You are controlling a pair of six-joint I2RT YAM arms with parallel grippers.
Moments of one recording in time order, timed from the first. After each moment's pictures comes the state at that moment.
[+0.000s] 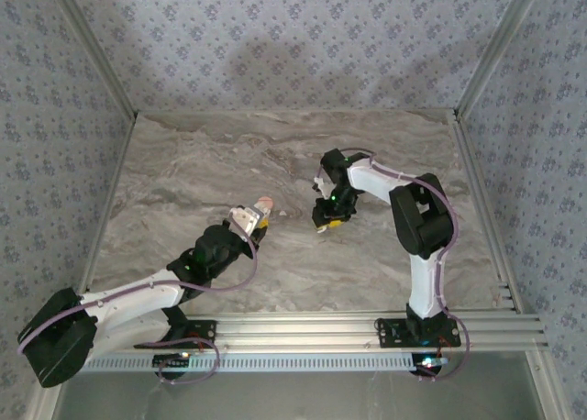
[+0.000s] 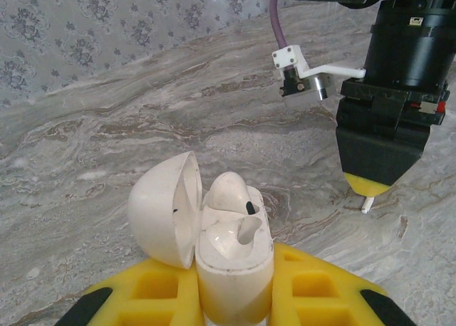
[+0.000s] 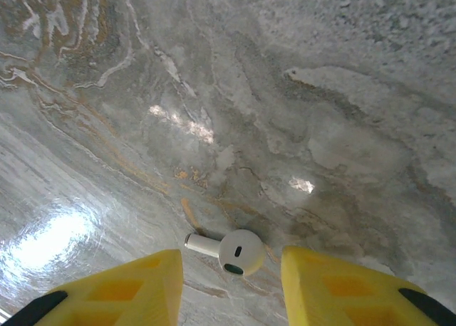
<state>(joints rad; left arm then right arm) -0.84 0.98 0.29 0.40 -0.22 0.00 0.48 2.01 1.40 -0.94 -0.36 0.10</state>
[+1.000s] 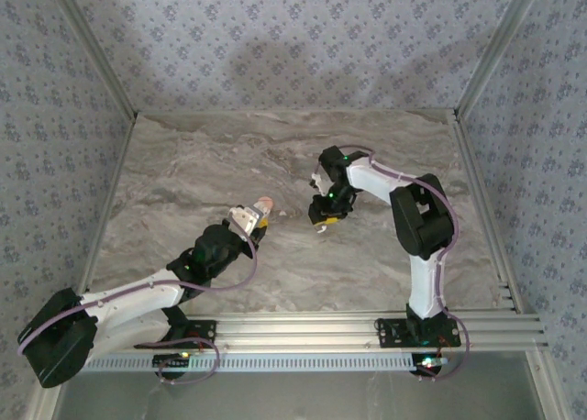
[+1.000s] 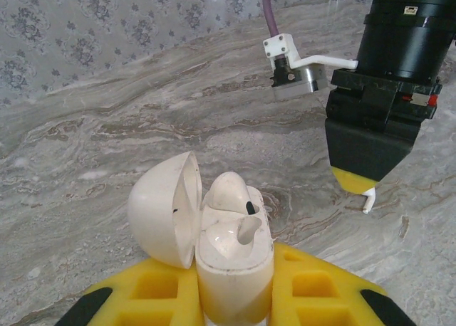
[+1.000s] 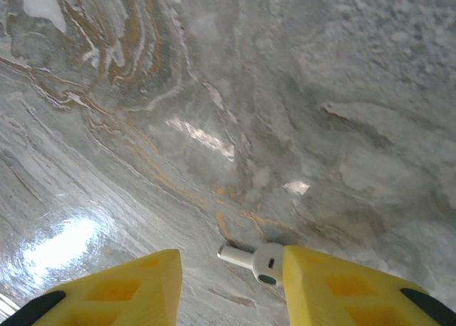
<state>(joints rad) -0.84 0.98 0.29 0.40 -0.21 0.00 0.49 1.99 1.42 -0.92 -0.38 0.12</state>
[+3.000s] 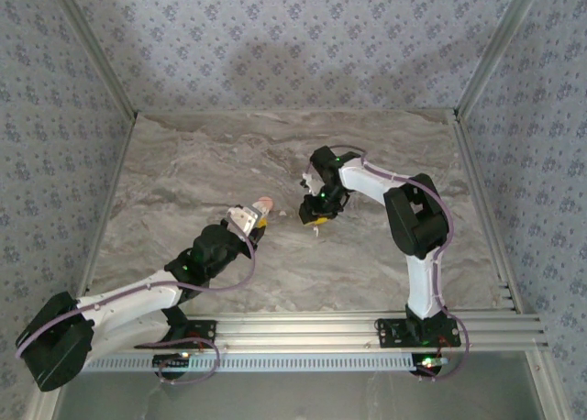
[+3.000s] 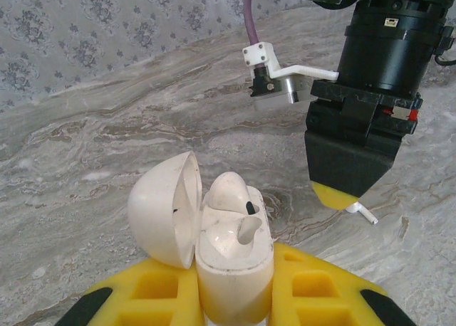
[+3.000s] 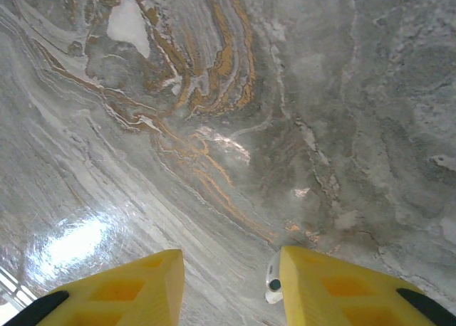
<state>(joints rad) -0.83 0.96 0.29 0.38 -0.21 0.00 0.54 2.03 1.46 -0.89 -0.44 0.14</state>
